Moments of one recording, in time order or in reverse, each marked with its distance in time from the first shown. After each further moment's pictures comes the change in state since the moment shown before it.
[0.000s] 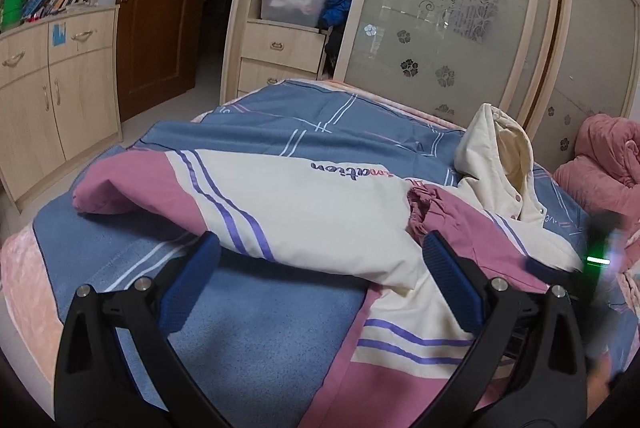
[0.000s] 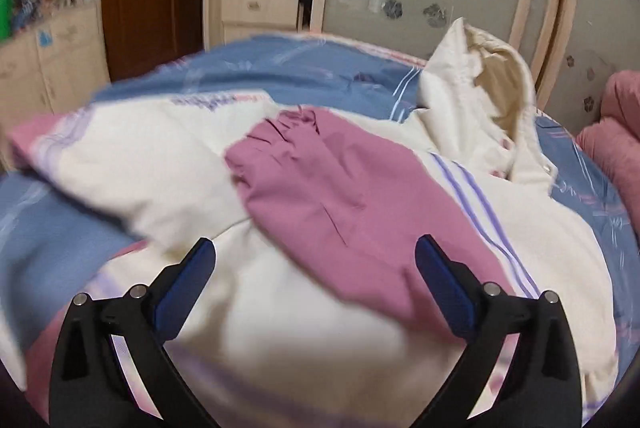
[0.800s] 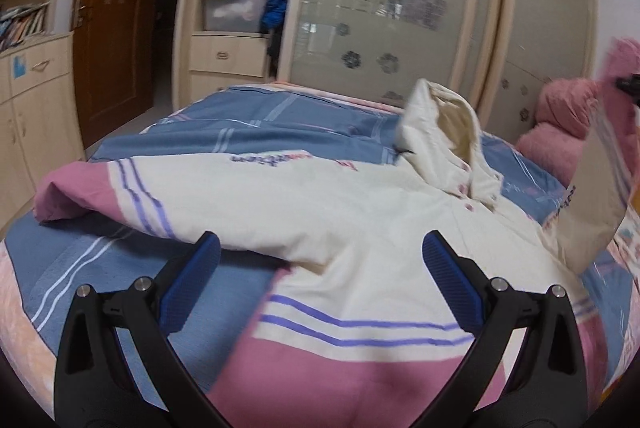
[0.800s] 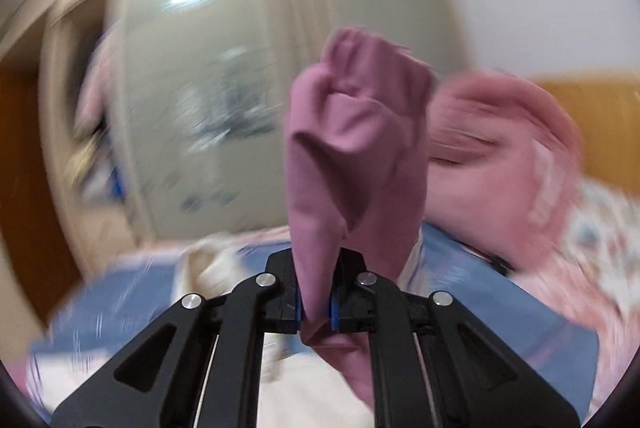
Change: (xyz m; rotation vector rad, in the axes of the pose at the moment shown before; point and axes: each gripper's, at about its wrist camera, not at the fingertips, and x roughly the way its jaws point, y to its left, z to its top) left arm -0.005 -0.065 -0.028 0.100 -0.012 -0.115; right arm -0.140 -0.210 0.123 0.216 -0.431 -0.335
